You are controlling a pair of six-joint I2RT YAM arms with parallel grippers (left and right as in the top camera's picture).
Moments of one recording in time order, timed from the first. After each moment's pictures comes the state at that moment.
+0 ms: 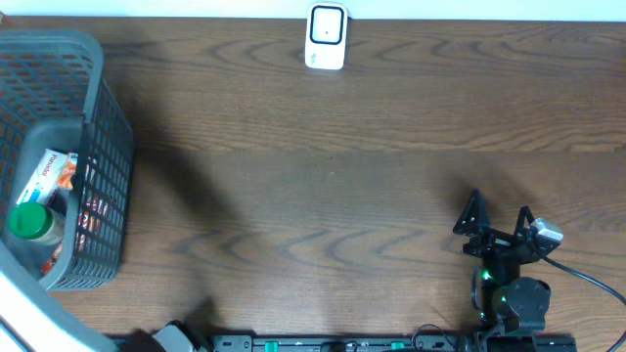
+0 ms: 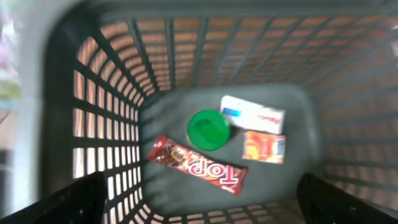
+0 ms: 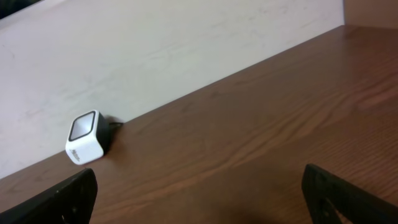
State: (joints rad) left arm 0.75 1.43 1.79 -1.37 -0.31 -0.68; right arm 0.01 0.01 0.01 -0.05 0.17 0.41
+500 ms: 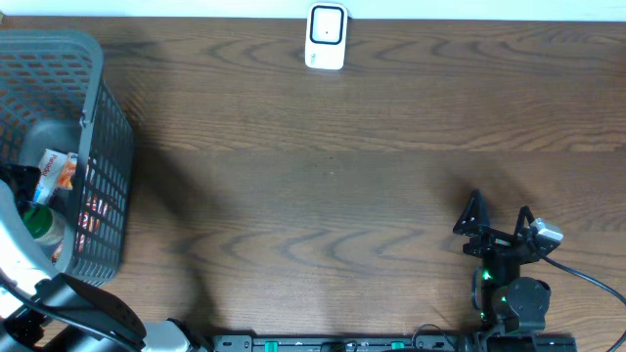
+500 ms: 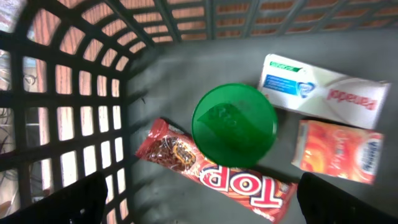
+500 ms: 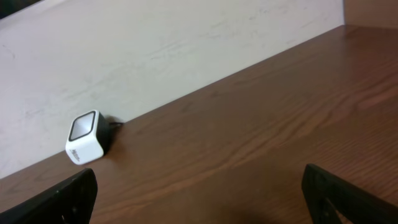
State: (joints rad) left arm 0.75 1.60 1.42 -1.10 -0.31 -0.72; right arm 0.01 0.01 0.01 -0.05 0.17 0.41
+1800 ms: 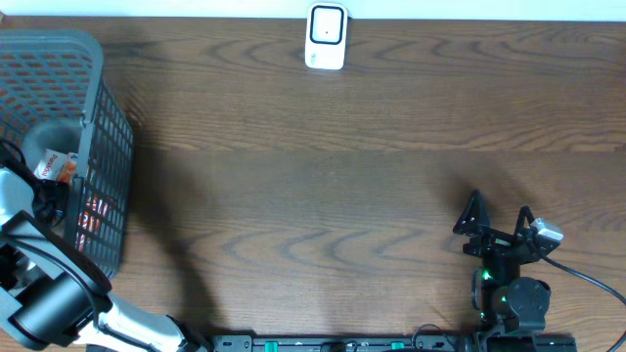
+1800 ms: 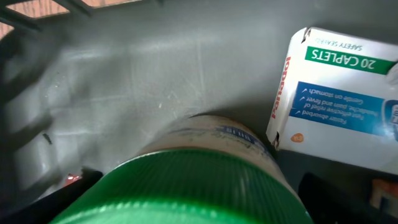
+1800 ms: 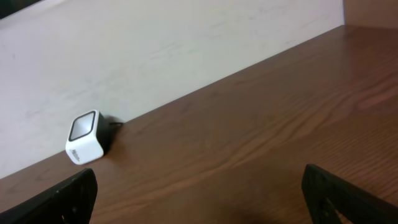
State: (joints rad) left arm 0.77 1.86 1.26 -0.76 -0.27 -0.66; right arm 0.01 0.01 0.01 -0.05 0.17 0.41
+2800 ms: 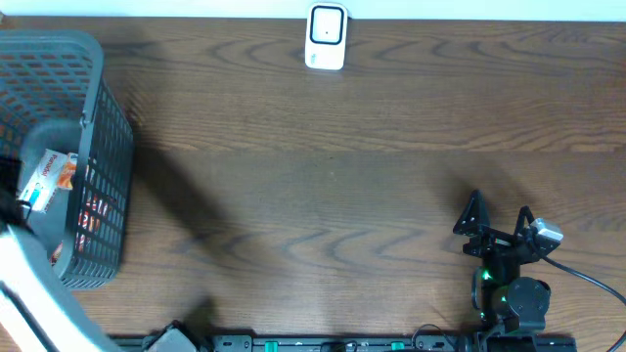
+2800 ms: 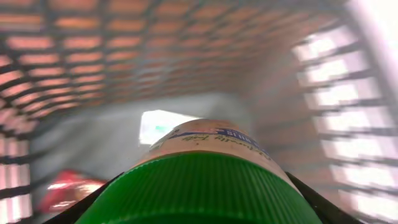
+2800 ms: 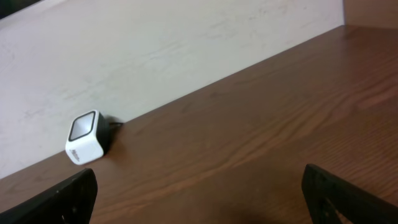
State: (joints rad) left arm 0.77 1.21 1.26 -0.74 -0.06 -0.67; right arm 0.01 0.01 0.01 -0.05 0.17 0.41
